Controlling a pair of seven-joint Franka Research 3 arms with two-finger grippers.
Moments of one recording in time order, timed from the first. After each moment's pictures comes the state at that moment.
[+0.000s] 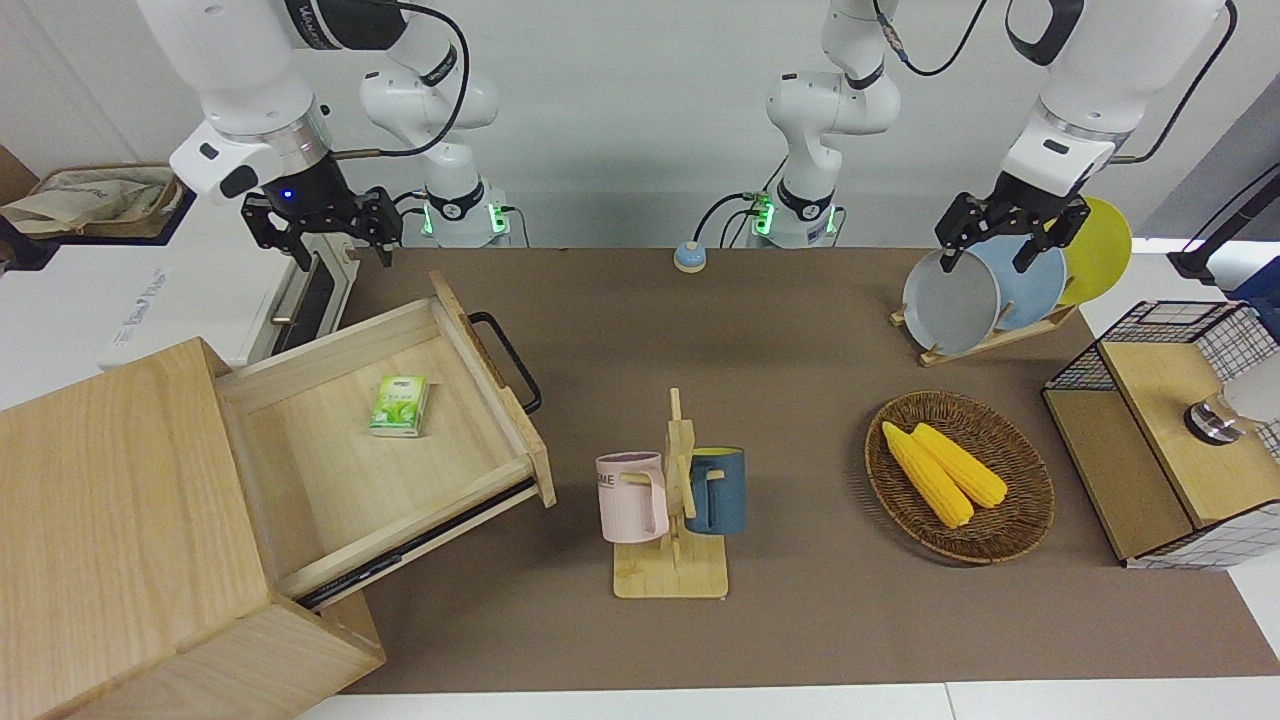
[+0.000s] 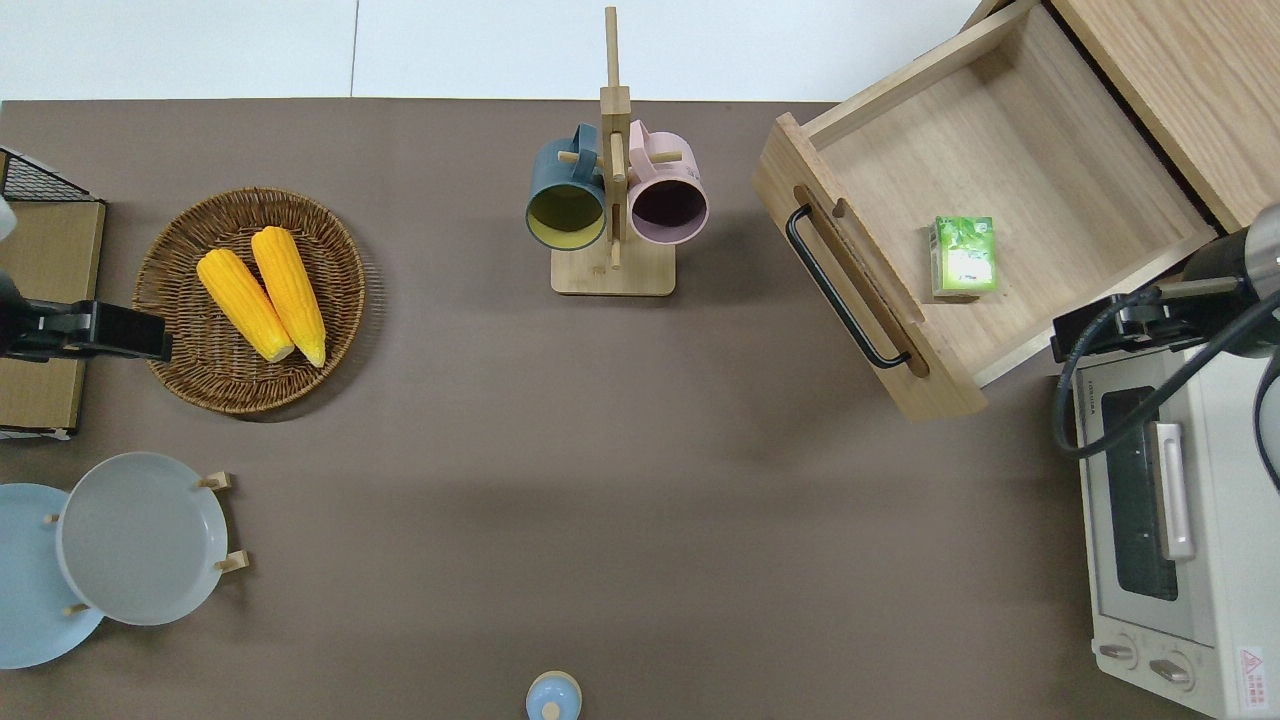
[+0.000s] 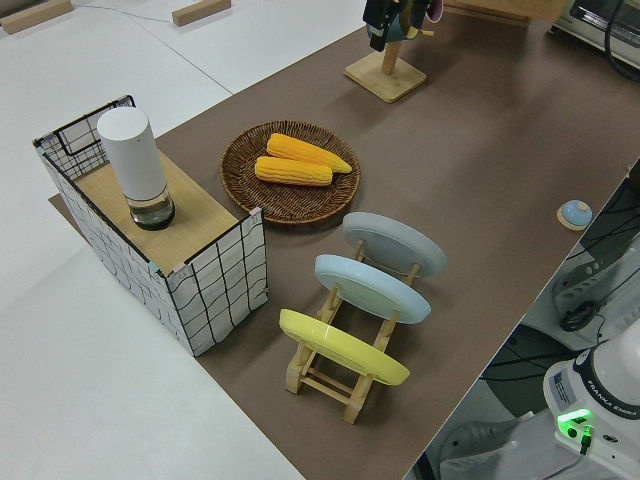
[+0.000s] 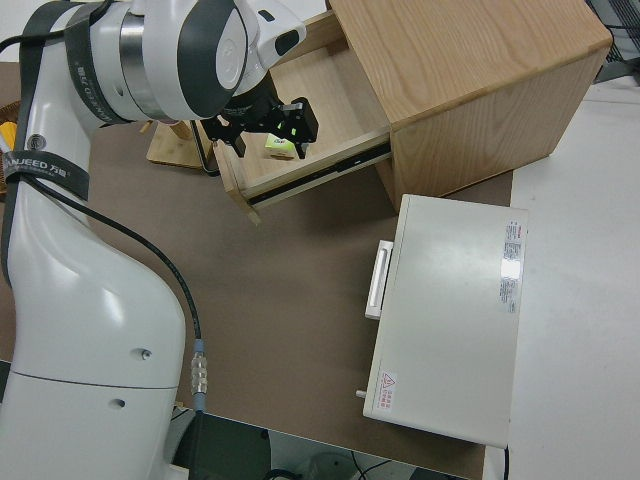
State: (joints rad) left arm -0.15 0.04 0.15 -1.49 -0.02 1.56 0.05; right arm 0.00 0.11 0.05 -1.39 -0.02 1.43 0.00
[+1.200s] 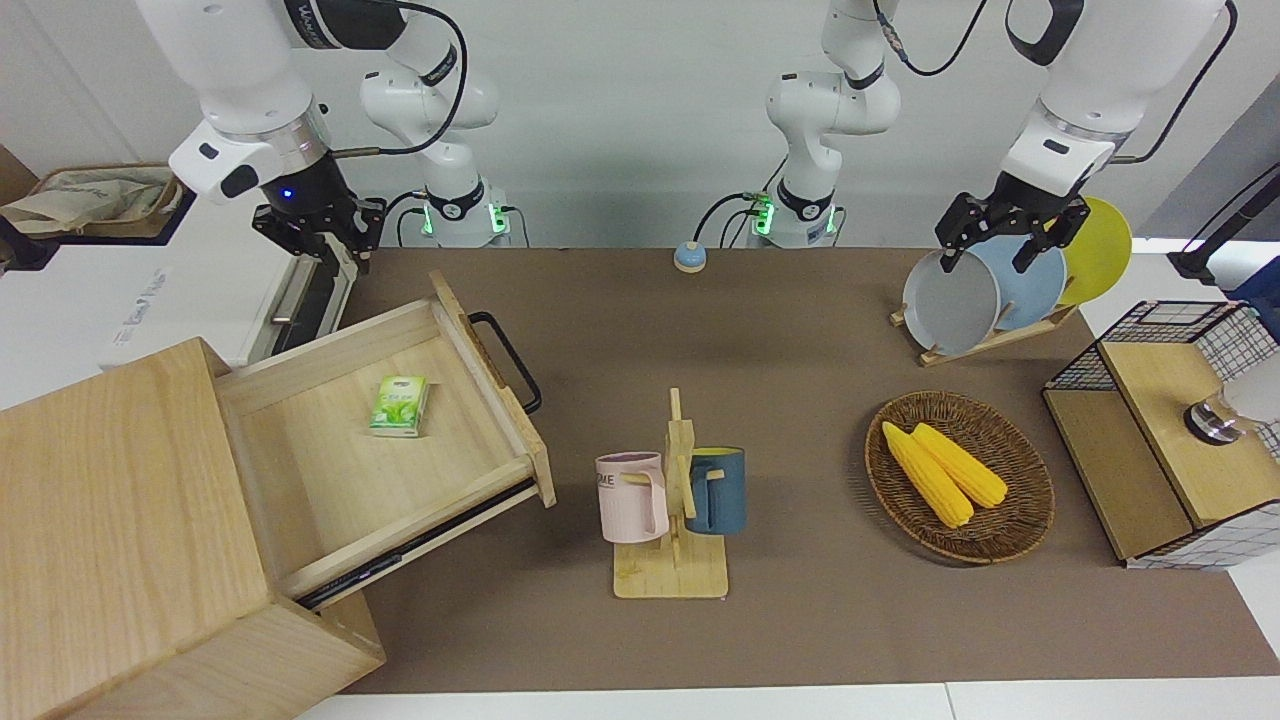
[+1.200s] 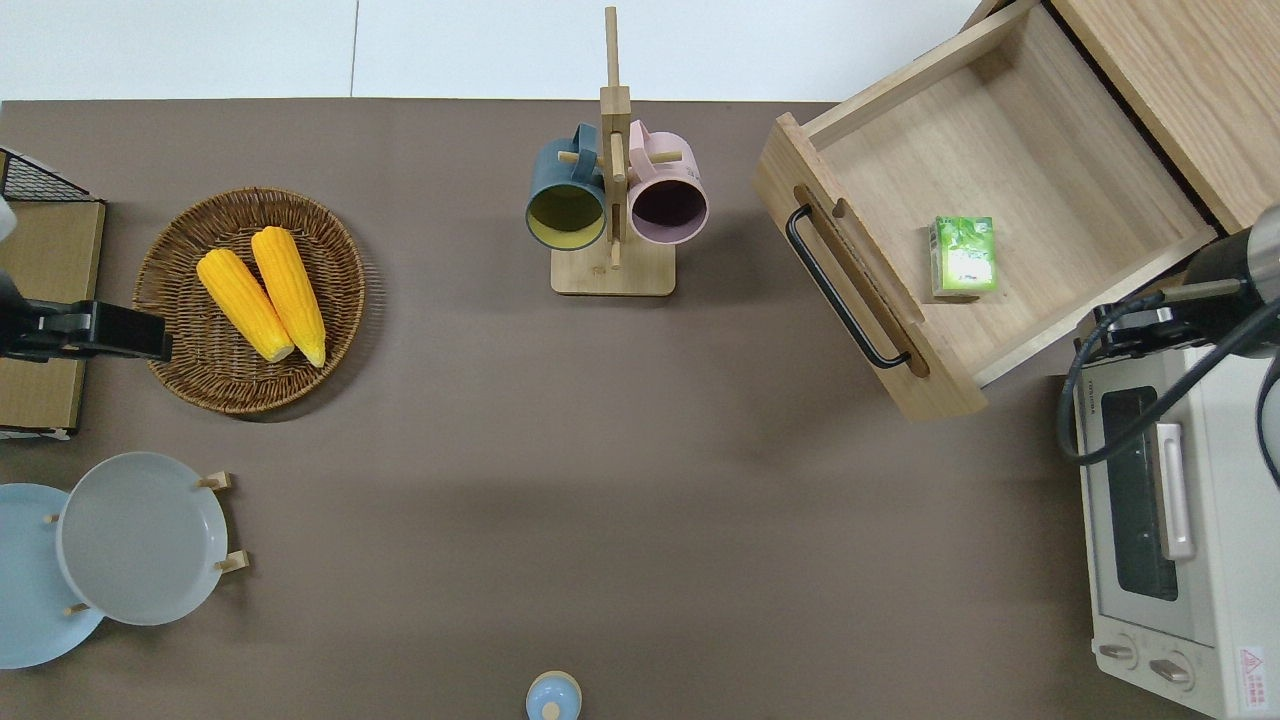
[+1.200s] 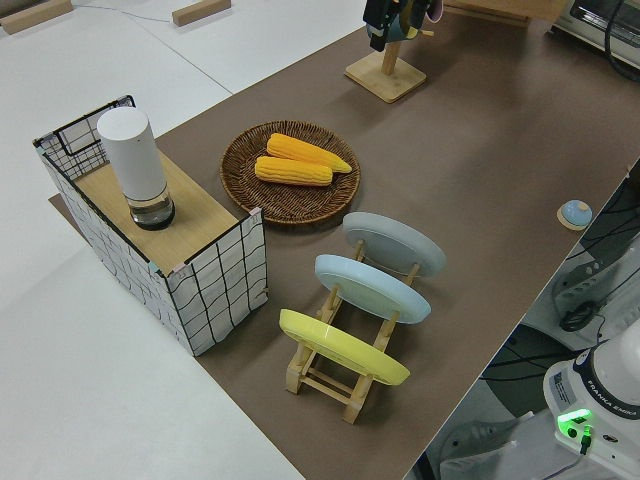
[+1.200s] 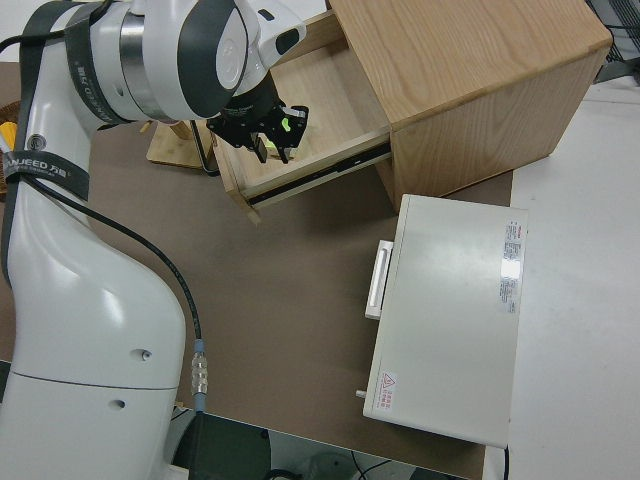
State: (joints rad) left arm -0.15 0.04 0.15 -1.49 -0.02 1.56 0.05; right arm 0.00 0.11 0.05 -1.39 -0.02 1.43 -0.03
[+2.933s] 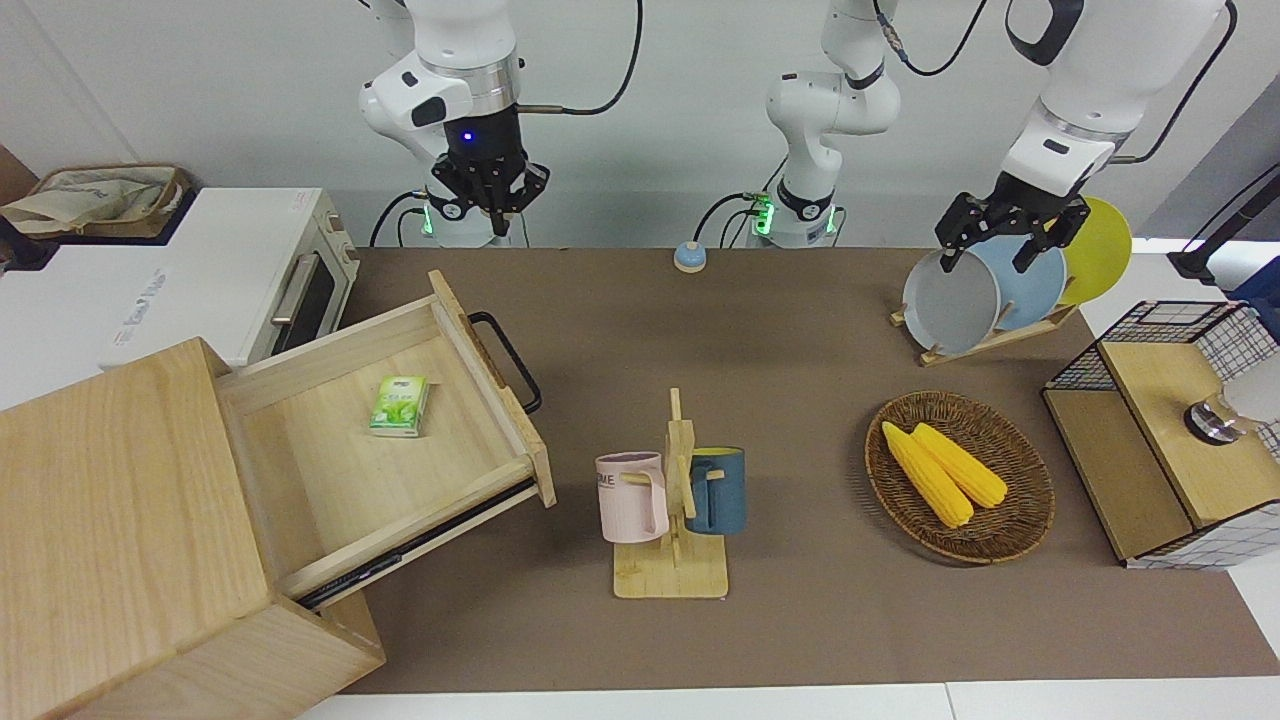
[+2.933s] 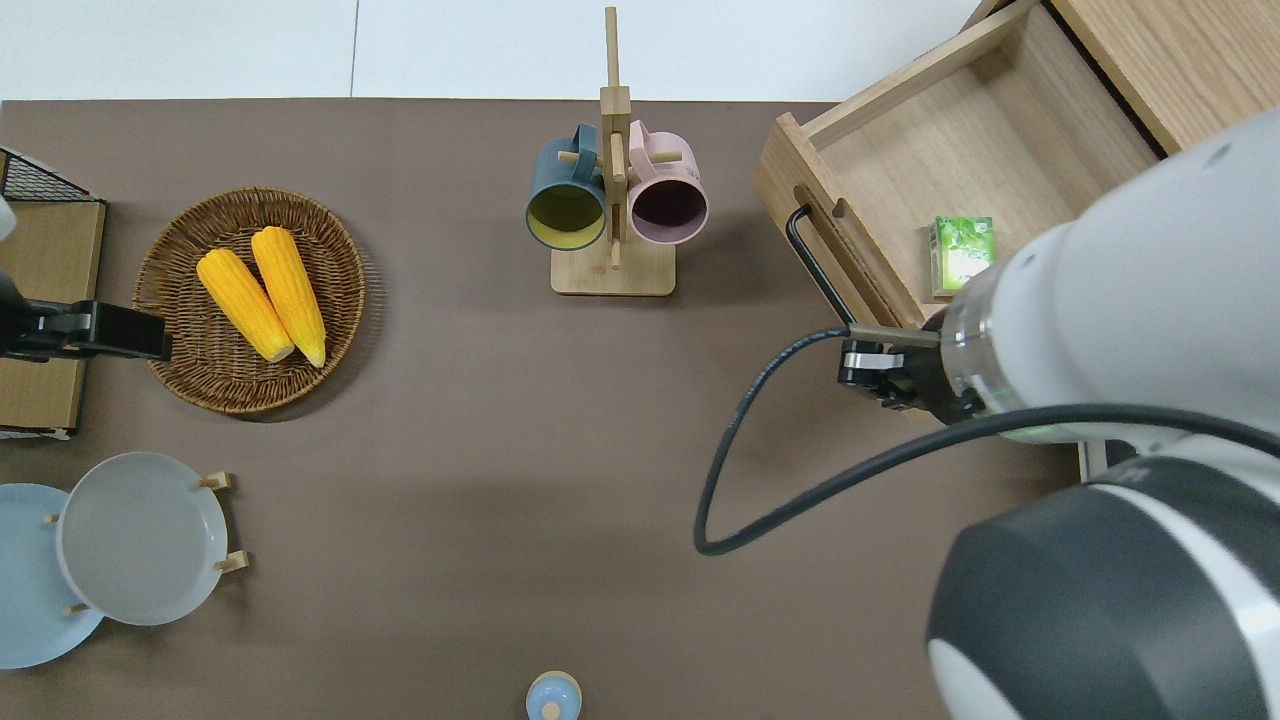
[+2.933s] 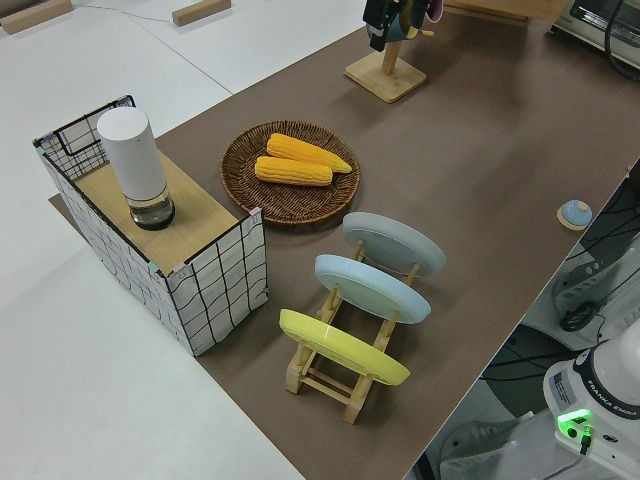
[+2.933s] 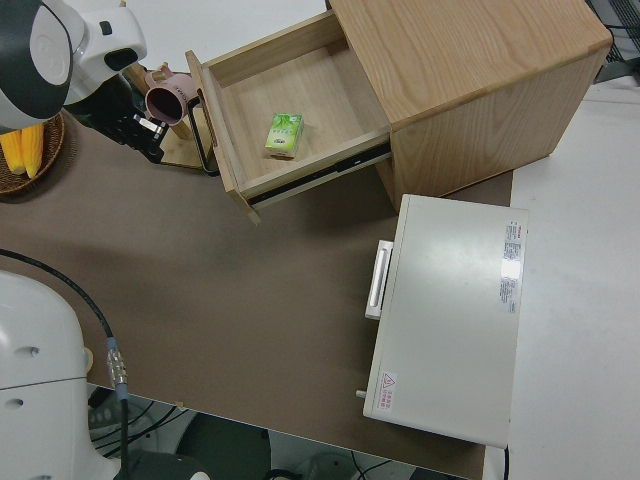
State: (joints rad) left arm -0.15 0.04 0.15 -1.49 -0.02 1.56 0.05; right arm 0.32 0.11 0.06 -1.32 -0.02 1.42 0.61
